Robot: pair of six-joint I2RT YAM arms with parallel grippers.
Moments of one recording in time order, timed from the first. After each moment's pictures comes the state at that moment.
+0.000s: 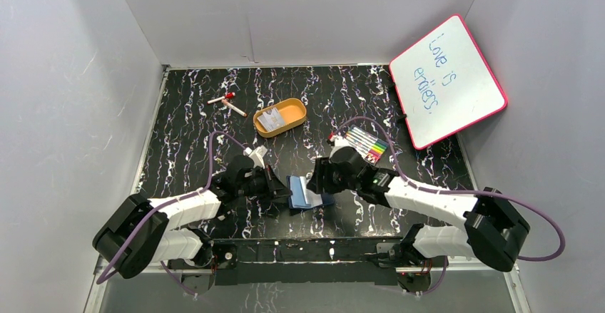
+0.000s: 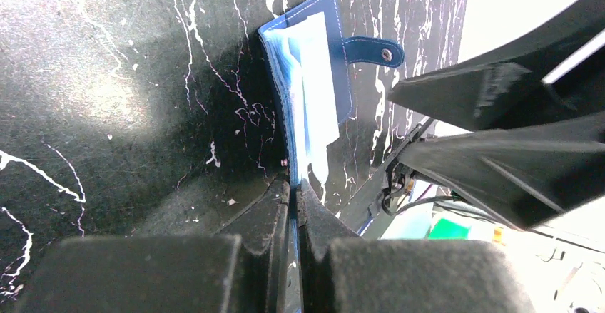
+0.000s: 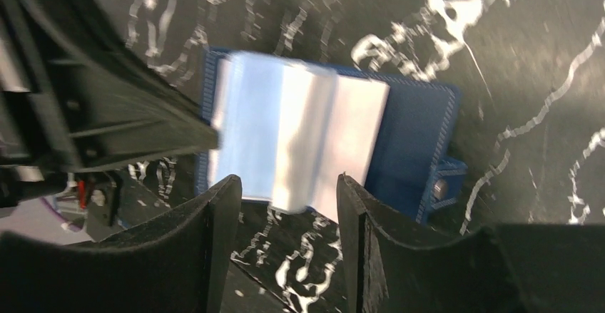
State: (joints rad) left arm -0.65 1.23 0.32 0.30 0.39 -0.95; right arm 0.93 1.21 0.58 -0.08 -0.01 0.72
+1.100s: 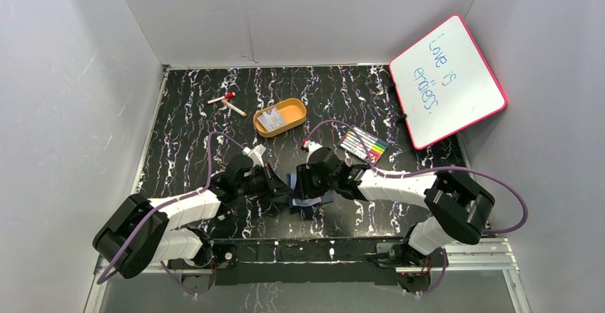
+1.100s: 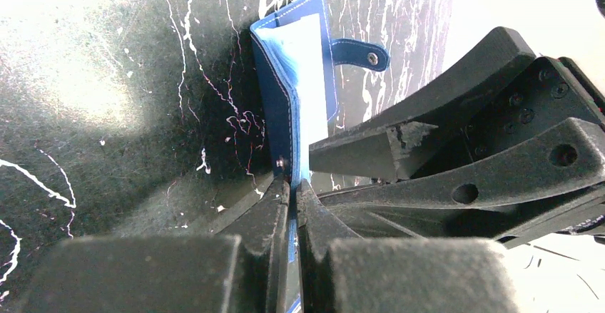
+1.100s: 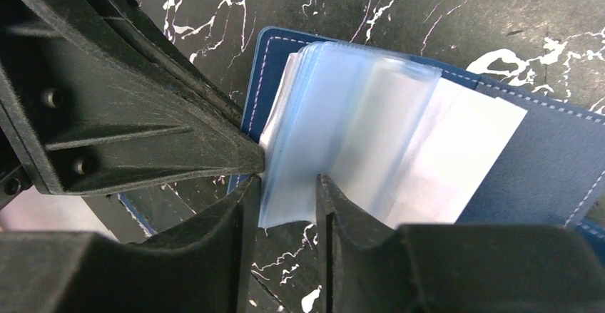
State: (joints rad) left arm -0.65 1.23 0.32 0.33 0.39 -1.01; right arm 1.00 1.48 0.74 -0.01 -0.13 0.65
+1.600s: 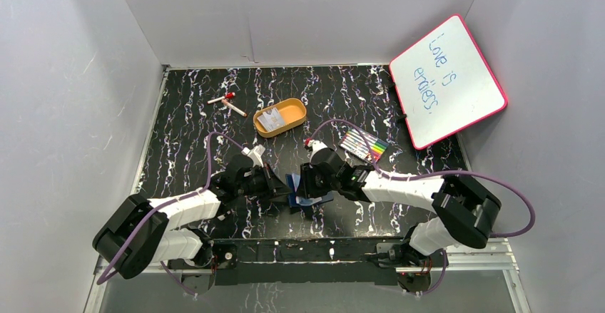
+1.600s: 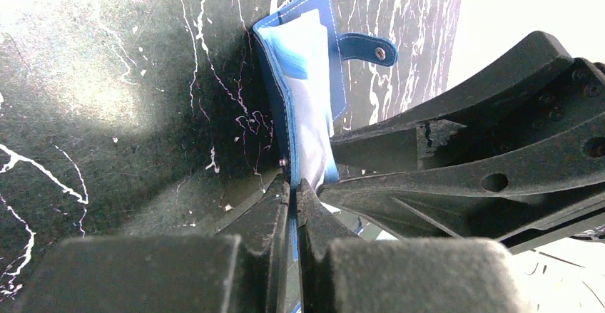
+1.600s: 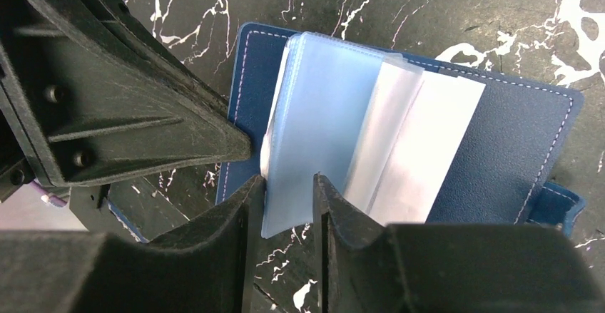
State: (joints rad) left arm -0.64 1.22 0.32 0.31 0.37 -1.00; right arm 1.01 1.44 0.72 -0.04 -0.07 0.67
